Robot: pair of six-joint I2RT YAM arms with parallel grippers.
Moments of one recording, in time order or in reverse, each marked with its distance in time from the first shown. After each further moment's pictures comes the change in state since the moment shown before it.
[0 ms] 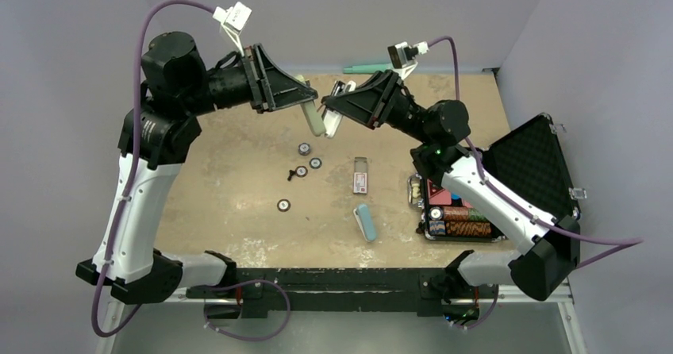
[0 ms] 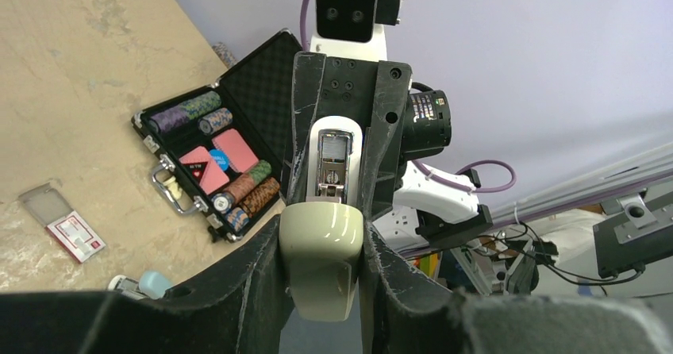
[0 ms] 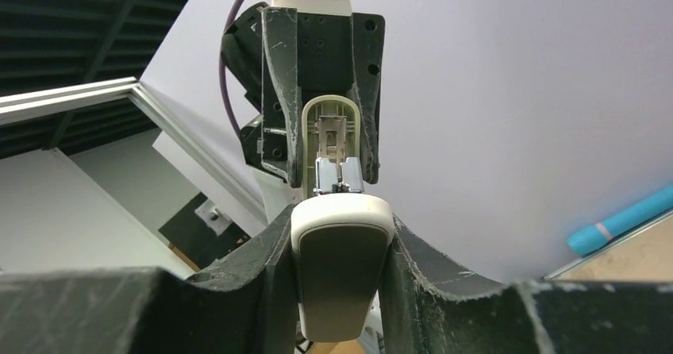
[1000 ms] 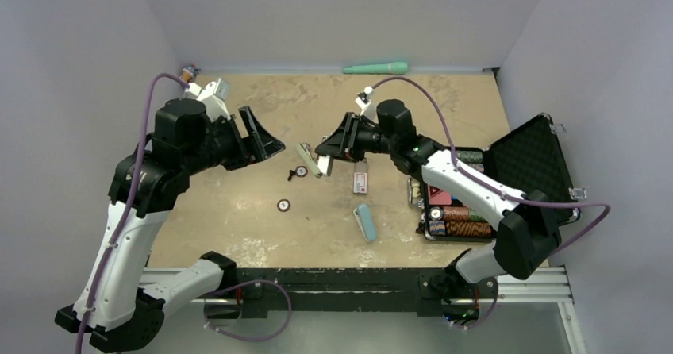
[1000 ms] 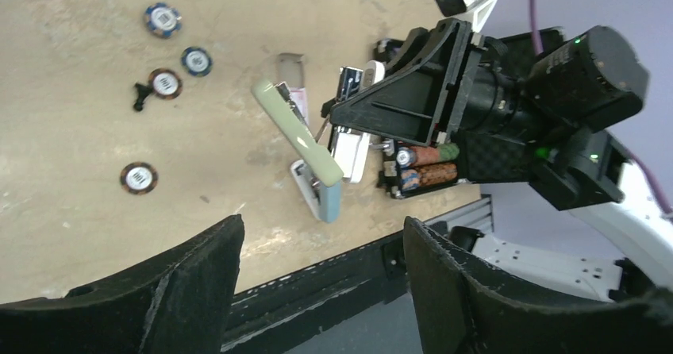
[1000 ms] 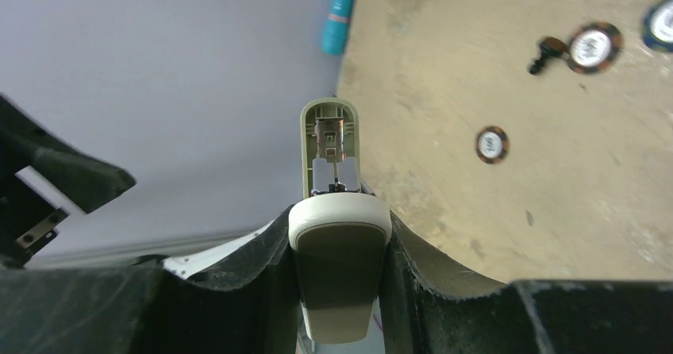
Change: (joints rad) left arm 0.000 -0.309 -0.377 -0.344 -0.507 0.101; right arm 0.003 0.129 -0.055 -0.746 0.065 -0.267
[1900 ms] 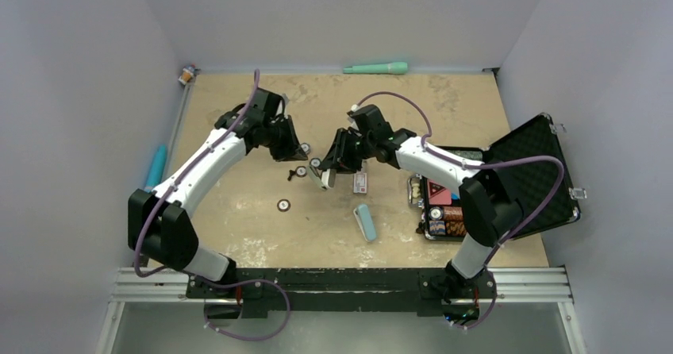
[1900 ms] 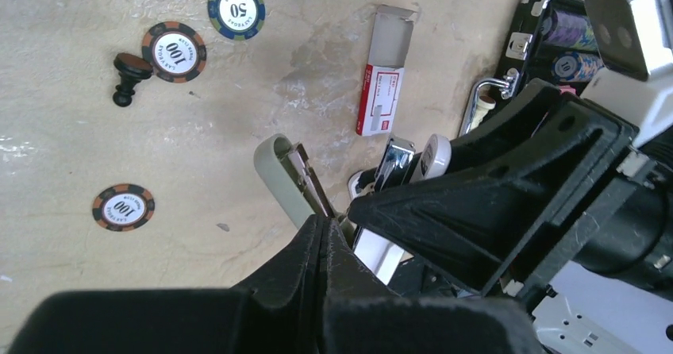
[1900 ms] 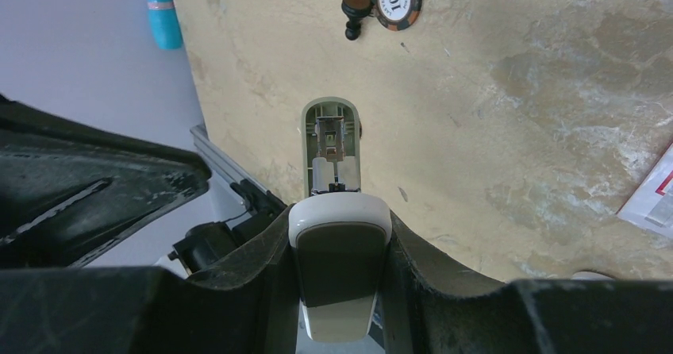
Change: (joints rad) left arm 0.024 0.473 -0.280 0.285 0.072 -0.018; right arm 0.000 0.283 0.110 -0.313 0.106 -0.110
